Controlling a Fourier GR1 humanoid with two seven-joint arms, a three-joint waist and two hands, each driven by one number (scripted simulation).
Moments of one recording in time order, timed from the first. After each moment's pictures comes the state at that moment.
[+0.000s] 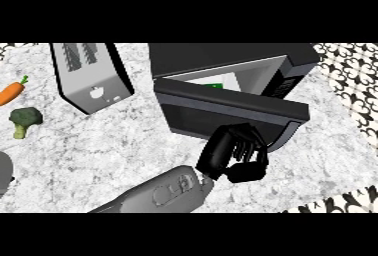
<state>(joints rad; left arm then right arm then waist) -0.78 0.00 -1.01 -1.07 0.45 0.69 -0.19 0.61 -0.52 -0.13 -2.08 -0.65 0.58 -0.40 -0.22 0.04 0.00</state>
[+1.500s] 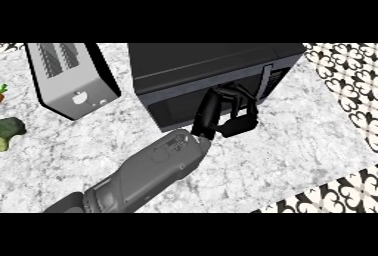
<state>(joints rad) -0.95 0.00 -0.87 -0.86 0.82 0.66 -0.40 0.53 -0.60 -0.18 -2.13 -0.79 0.58 -0.33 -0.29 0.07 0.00</state>
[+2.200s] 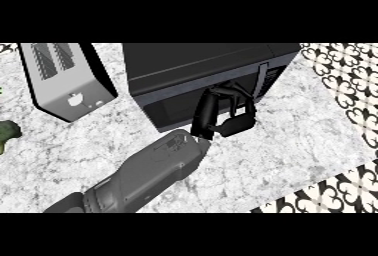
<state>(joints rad) -0.94 0.00 -0.88 -0.84 0.90 0.69 -0.51 0.52 -0.65 -0.18 -2.17 -0.84 0.63 -0.31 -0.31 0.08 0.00</state>
